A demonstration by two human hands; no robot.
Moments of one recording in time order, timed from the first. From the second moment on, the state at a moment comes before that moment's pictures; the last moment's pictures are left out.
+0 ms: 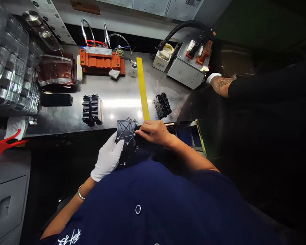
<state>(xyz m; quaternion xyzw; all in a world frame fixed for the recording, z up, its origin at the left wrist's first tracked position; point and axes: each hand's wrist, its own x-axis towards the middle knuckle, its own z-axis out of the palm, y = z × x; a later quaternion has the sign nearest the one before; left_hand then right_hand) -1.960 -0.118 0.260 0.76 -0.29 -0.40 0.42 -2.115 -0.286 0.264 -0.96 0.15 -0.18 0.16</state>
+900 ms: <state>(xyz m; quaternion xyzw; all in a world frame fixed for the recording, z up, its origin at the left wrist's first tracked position) -1.961 -0.119 0.263 0.77 -0.26 -0.39 0.43 -2.121 -0.281 0.256 -0.92 0.20 -0.21 0.27</state>
